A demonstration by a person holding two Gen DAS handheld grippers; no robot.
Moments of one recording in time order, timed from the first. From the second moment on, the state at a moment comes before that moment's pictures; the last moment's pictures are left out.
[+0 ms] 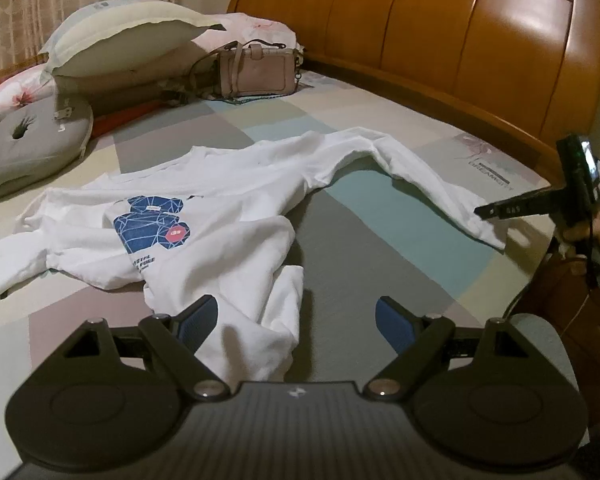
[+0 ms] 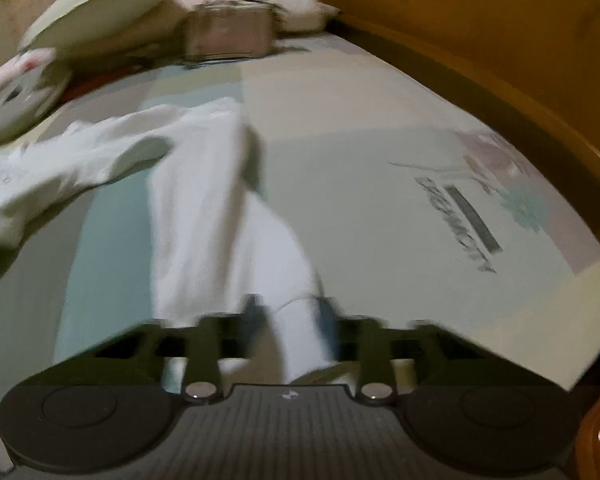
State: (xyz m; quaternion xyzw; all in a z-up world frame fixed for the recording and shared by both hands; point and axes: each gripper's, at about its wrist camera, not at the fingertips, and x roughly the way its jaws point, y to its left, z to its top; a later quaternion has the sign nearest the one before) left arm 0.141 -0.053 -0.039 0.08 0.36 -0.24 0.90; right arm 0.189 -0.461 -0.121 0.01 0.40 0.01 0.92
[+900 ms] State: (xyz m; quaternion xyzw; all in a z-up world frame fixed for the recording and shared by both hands) left arm 0.148 0.090 -0.031 0.05 0.36 -0.05 0.93; right arm 0.182 -0.327 -0.097 0.03 0.38 0.11 0.92
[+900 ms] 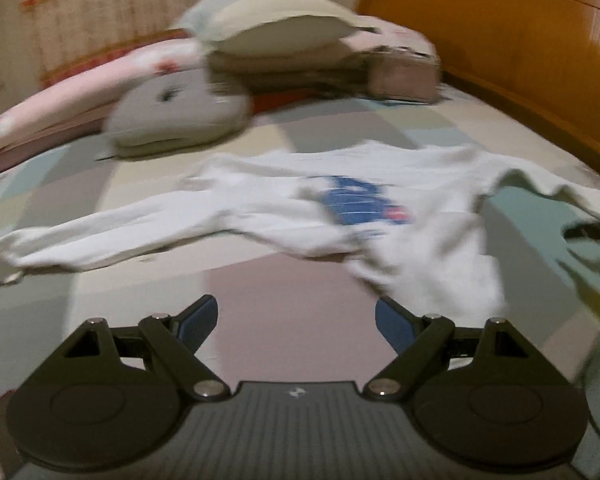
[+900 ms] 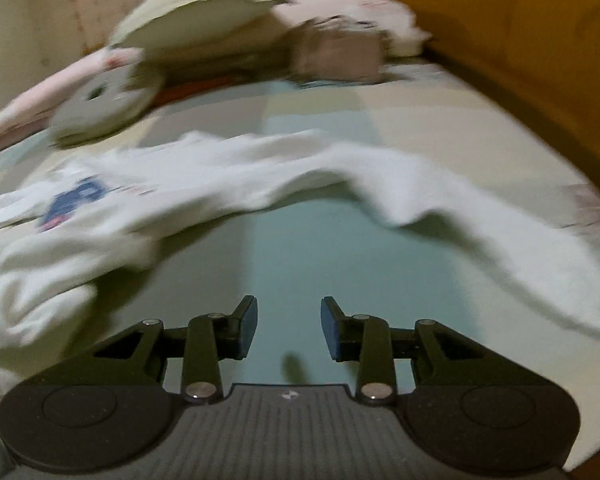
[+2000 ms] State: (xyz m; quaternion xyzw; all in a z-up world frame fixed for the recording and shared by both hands) left arm 0.304 0.408 -0.124 0.00 0.33 0.16 0.93; right arm 0.218 -0.217 -0.086 -0.01 0.35 0.06 0.94
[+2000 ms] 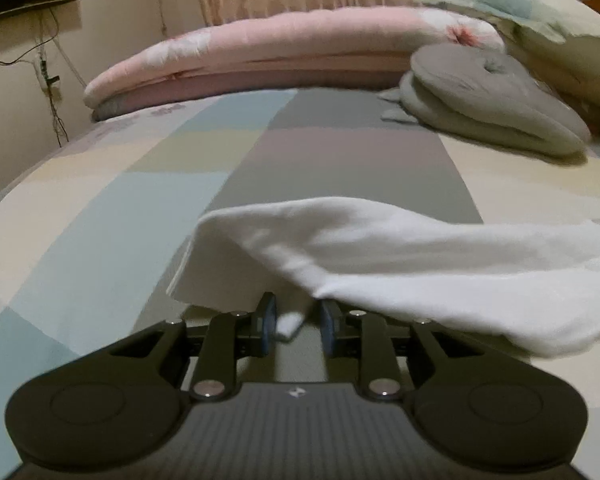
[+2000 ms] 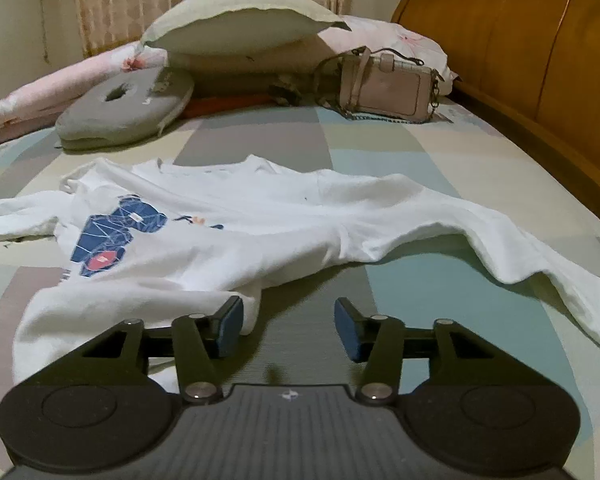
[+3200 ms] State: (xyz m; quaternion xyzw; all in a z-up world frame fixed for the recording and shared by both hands) left arm 0.204 0.446 -0.076 -0.01 0.40 0.23 0.89; right arm 0.190 -0.205 -0.061 0.00 0.33 0.10 0.94
